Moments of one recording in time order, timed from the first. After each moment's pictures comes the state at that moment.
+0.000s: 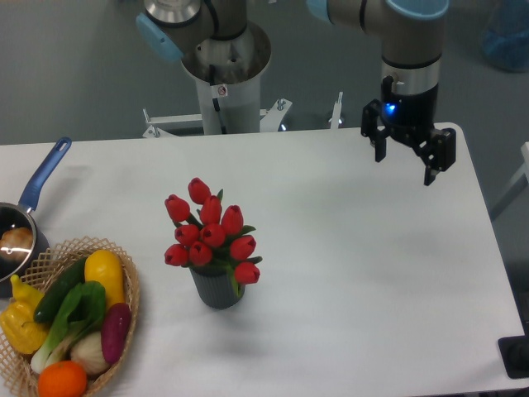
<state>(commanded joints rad) 2.76 -1.68 -1.66 -1.03 1.41 1.55</state>
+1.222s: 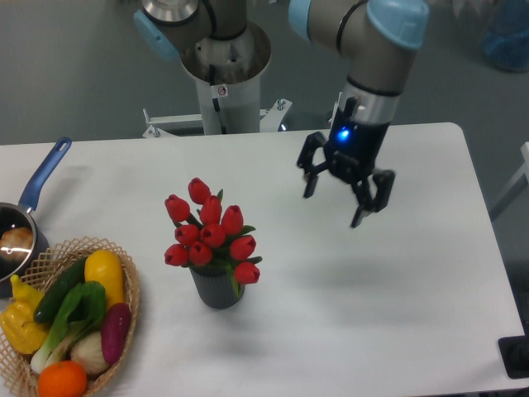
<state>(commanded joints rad) 2.66 -1.75 -1.72 -1.04 0.98 1.40</state>
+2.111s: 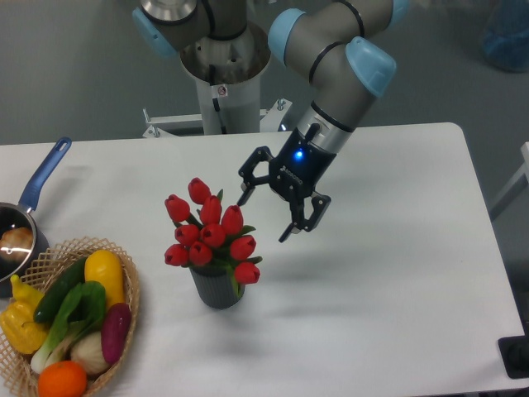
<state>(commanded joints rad) 2.67 -1.71 -1.89 -1.07 0.75 1.36</state>
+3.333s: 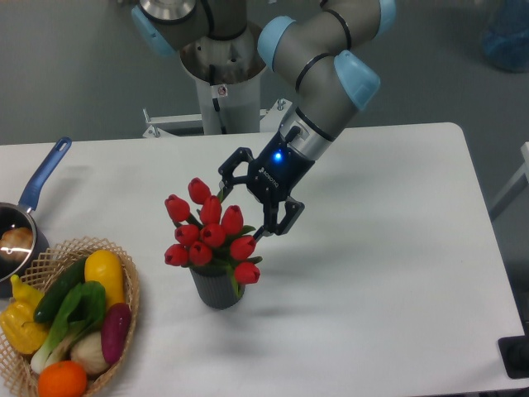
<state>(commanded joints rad) 2.63 -1.74 -1.92 -1.05 0.68 1.50</state>
